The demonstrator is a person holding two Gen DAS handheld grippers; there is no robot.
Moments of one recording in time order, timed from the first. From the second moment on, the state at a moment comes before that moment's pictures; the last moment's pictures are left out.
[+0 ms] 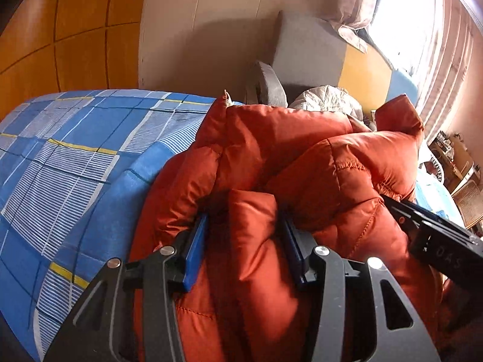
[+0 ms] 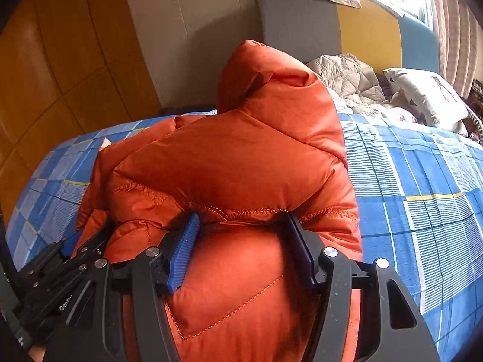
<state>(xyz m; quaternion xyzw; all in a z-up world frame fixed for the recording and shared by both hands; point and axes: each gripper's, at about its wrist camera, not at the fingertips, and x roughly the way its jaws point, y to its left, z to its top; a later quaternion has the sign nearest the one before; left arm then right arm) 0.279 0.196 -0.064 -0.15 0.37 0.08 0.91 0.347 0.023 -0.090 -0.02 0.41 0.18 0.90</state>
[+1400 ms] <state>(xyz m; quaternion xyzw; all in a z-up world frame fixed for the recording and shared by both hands) 0.230 0.244 -0.070 -0.29 0.34 -0.03 0.90 0.341 -0.052 -0.091 0.17 0.47 0.39 0.78</state>
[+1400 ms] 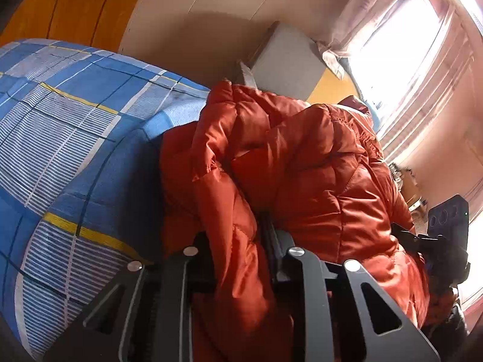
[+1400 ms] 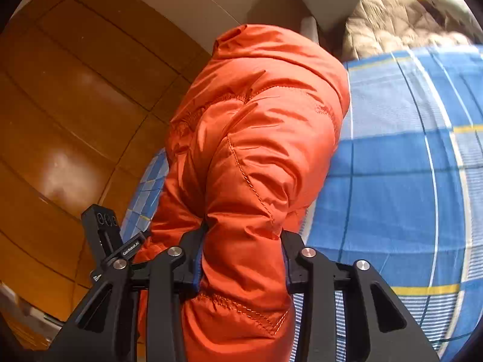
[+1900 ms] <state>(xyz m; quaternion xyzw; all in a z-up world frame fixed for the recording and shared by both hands) 0.265 0.148 -0.009 -0.25 0.32 -0.12 0.90 0.328 -0.165 -0.019 0.14 0.38 0.37 0.83</state>
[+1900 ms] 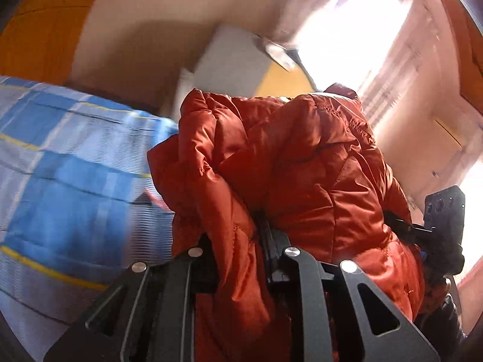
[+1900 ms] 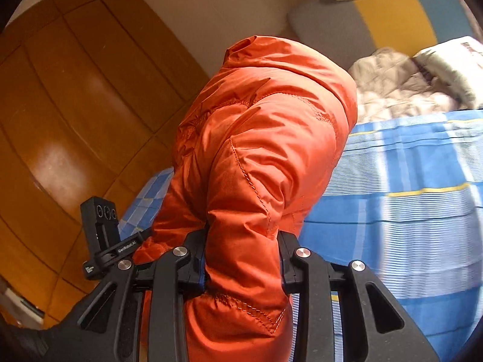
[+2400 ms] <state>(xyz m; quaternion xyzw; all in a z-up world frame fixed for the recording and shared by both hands) 0.304 -0.008 -0.028 -0.15 0.42 -0.16 0.88 0.319 -0.324 -0.079 0.13 0.45 0.26 0.85</state>
